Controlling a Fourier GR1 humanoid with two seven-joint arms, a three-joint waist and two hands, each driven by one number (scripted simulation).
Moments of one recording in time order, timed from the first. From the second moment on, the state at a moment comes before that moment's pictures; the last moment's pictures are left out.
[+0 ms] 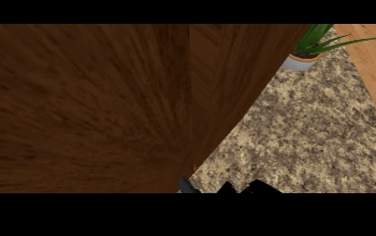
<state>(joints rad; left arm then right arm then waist) 0.34 0.74 -0.43 -2.18 0.81 0.14 -0.52 -0.73 -0.02 0.45 -2.34 -0.19 -0.14 1.00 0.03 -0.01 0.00</state>
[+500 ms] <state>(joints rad) 0.46 0.87 -0.16 -2.11 1.00 -0.15 -0.53 -1.00 0.00 0.61 -1.95 -0.09 -0.35 0.84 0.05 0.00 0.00</state>
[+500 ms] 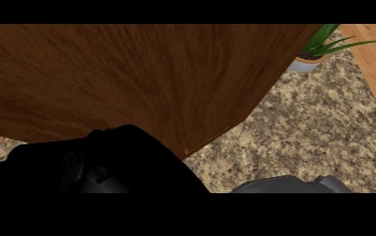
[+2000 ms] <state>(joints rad) 0.47 0.94 0.12 -2.04 1.21 -0.34 -0.42 -1.27 -0.01 0.46 -1.05 -0.22 -0.30 0.18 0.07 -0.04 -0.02</state>
